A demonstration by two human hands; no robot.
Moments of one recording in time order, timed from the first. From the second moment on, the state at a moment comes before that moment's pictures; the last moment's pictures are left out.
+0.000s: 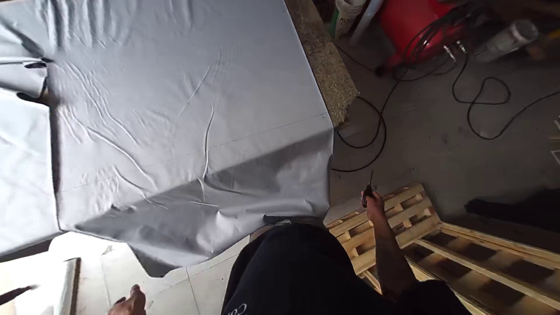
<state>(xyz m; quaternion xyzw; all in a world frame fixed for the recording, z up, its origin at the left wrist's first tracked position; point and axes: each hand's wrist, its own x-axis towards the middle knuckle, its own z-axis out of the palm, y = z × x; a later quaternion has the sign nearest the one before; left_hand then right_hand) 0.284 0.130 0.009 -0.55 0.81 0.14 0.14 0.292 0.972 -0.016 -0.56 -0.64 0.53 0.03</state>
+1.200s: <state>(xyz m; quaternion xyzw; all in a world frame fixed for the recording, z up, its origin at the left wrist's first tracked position) -0.063 0.931 -0.004 -0.09 0.89 0.44 0.09 -0.179 1.203 0.030 0.09 -0.63 0.55 -0.54</state>
